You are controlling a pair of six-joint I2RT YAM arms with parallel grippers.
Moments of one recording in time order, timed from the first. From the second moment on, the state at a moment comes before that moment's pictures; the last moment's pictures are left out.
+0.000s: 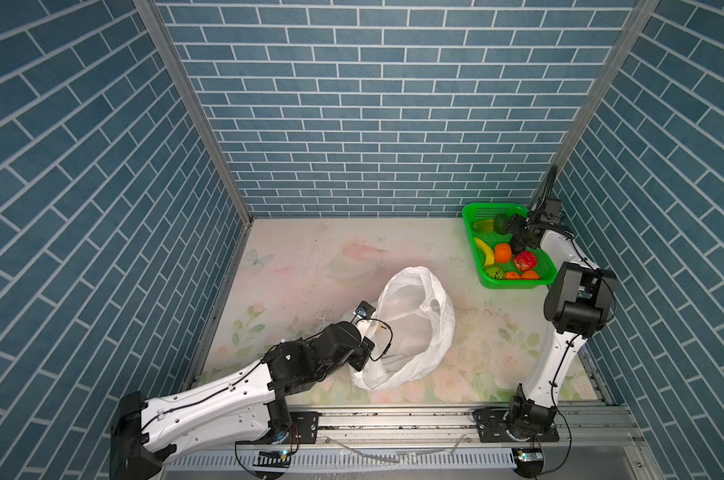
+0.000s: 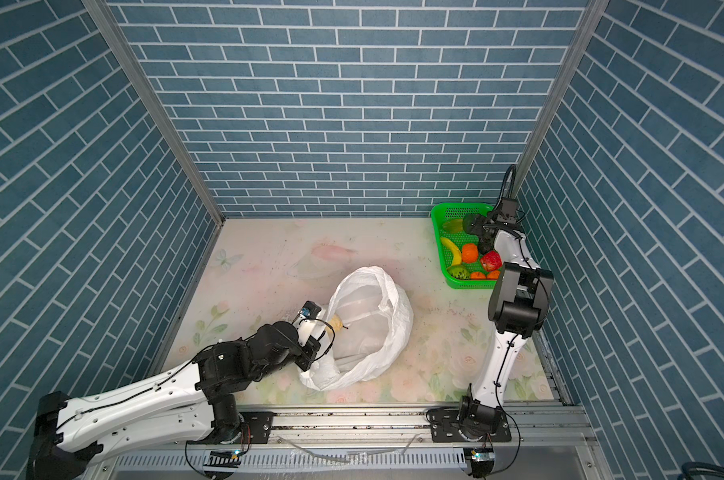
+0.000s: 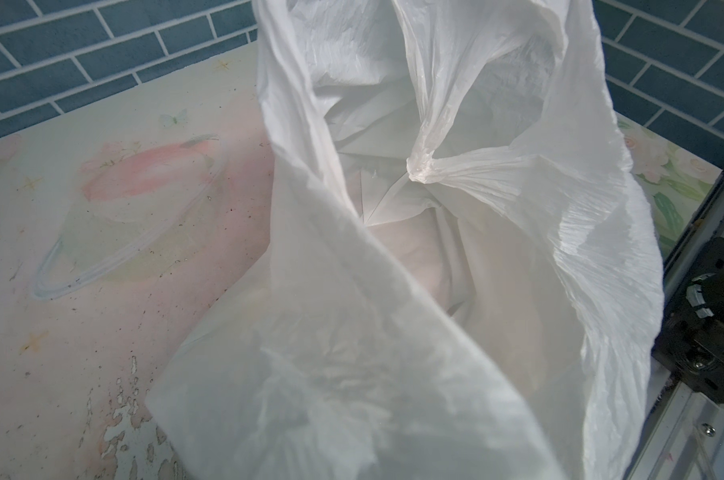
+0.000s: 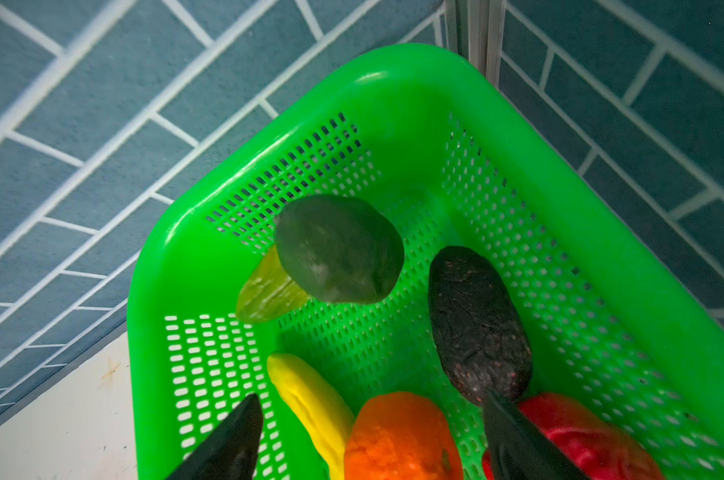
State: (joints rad) left arm -1.12 0.87 0.67 -0.45 -0.29 -0.30; right arm -0.18 2.10 1.76 -0.41 -0.13 0.37
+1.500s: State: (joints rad) left arm -1.11 0.85 0.67 -0.47 -0.32 -0.30; right arm 0.40 1.05 1.10 -0.71 -0.17 0.41
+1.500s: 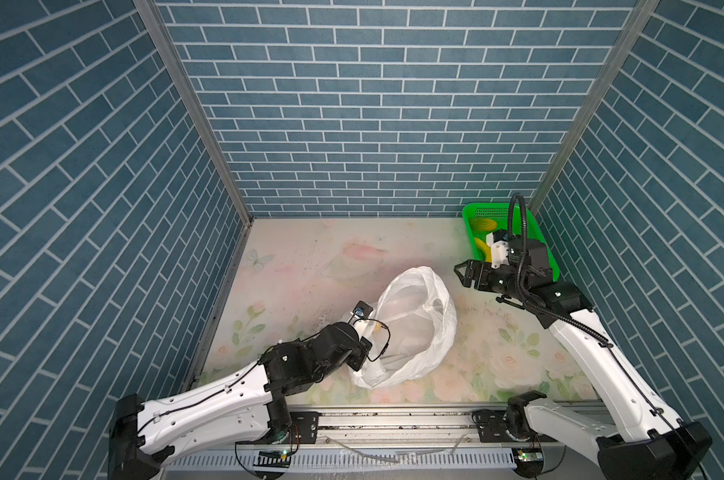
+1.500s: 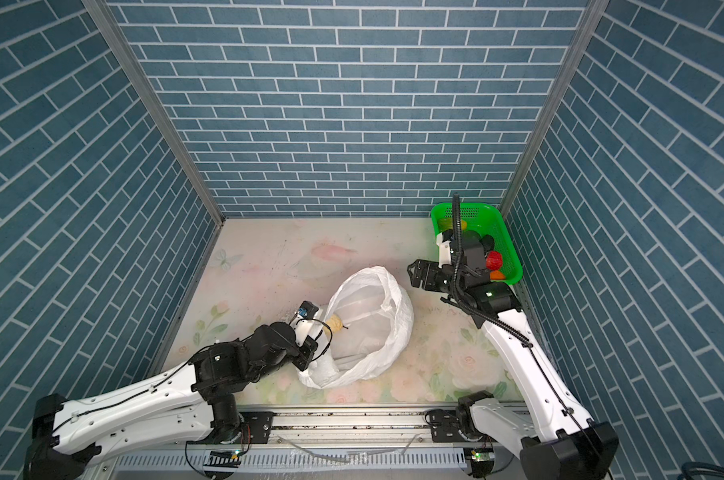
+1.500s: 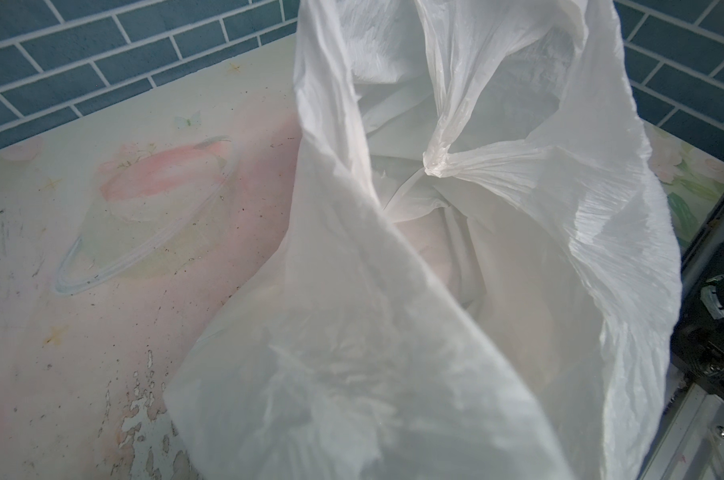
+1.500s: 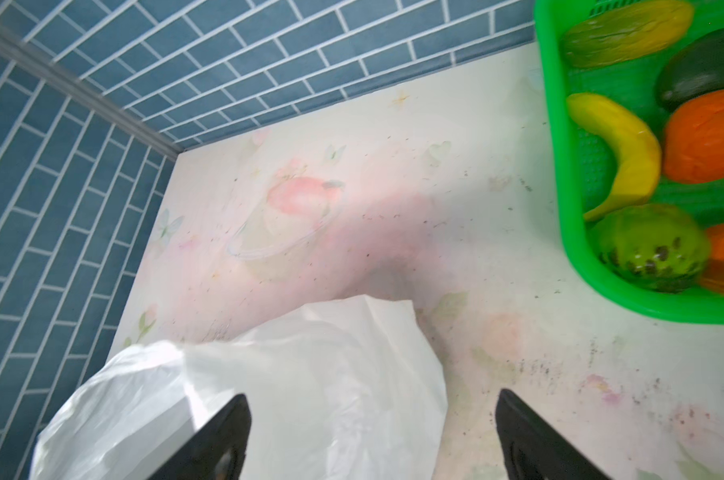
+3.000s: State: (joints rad) left arm -1.11 0.82 0.67 -0.54 -0.37 -0.31; right arm 1.11 1.19 1.27 -0.80 0.09 0.53
